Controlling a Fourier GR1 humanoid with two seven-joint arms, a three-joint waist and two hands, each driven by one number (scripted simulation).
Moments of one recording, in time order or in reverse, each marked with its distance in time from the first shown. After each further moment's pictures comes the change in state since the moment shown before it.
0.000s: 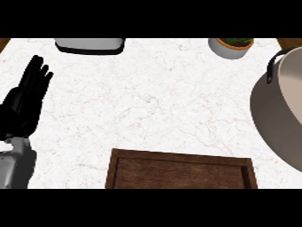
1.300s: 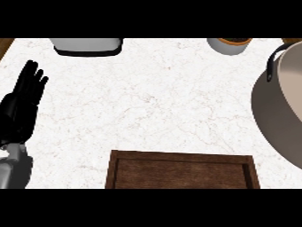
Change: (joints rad) left arm 0.046 0.005 0.000 -0.036 -0.003 0.027 0.006; right arm 0.509 -0.001 -0.202 -0.828 -0.442 0.029 0.231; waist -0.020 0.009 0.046
